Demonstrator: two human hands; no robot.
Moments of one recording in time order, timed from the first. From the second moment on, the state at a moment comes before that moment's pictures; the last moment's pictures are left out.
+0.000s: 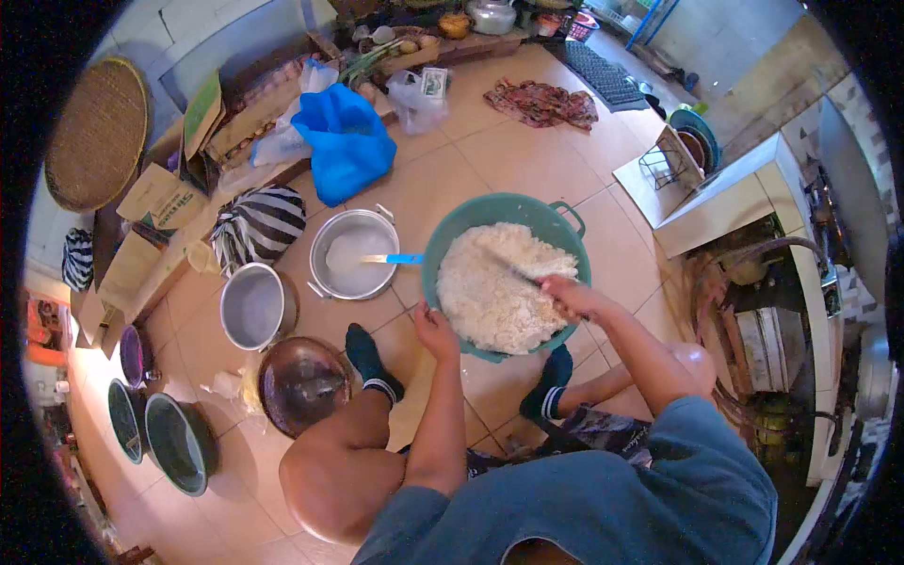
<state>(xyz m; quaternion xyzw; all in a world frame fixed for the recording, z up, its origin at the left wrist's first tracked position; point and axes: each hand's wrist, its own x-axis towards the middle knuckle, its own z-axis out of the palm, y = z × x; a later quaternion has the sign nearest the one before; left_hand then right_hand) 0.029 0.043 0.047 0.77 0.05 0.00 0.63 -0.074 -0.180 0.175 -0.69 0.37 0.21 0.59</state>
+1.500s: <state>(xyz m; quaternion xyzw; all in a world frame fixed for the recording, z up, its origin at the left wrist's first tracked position) 0.030 0.049 0.023 0.77 0.01 -0.01 0.64 -0.096 -0.112 0.117 -0.59 0.42 0.27 0.64</state>
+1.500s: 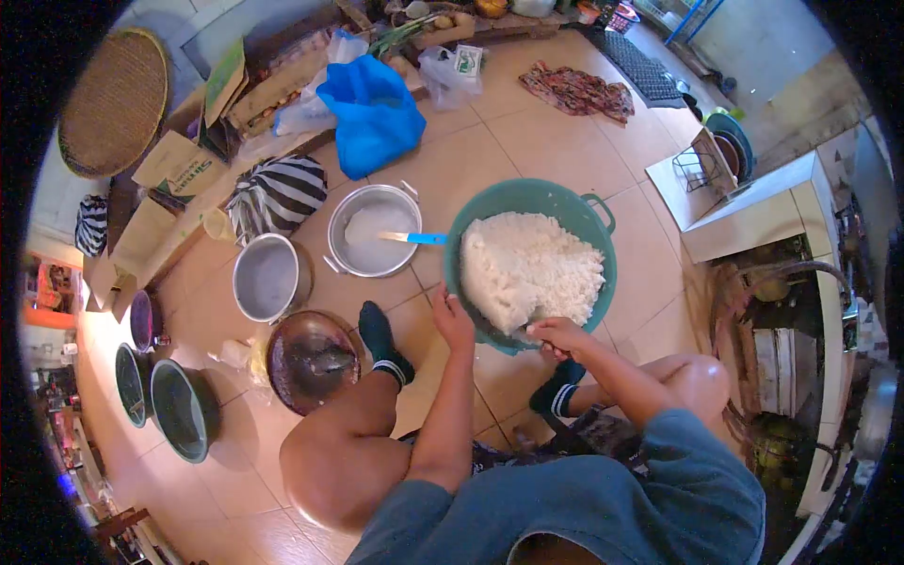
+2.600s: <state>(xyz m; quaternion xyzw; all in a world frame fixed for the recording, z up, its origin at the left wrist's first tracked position) 0.032 0.038 0.021 0.78 0.04 0.02 0.63 -0.108 -0.103 0.112 -0.92 0.19 0.18 0.30</state>
